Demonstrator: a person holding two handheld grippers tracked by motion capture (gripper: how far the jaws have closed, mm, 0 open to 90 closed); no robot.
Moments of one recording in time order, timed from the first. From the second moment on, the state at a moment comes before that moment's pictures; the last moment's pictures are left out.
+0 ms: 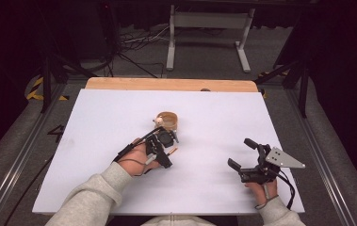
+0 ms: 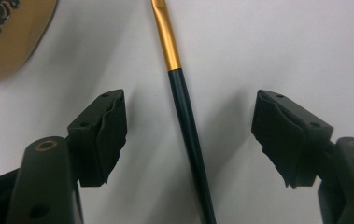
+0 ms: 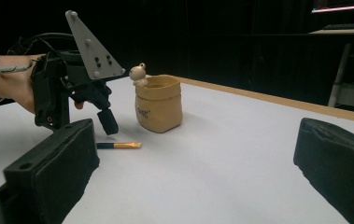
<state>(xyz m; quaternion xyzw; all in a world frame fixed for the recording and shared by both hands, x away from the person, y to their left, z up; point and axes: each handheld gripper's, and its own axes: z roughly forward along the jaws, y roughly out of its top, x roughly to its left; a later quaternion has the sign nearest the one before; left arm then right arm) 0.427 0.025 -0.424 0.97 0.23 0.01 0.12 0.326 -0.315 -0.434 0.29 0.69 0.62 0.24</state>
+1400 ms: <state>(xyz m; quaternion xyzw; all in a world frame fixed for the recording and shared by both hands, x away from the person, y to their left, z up) 0.422 0.023 -0.409 0.96 0.23 0.02 0.13 0.327 -0.314 -0.434 0.29 0.68 0.63 0.24</state>
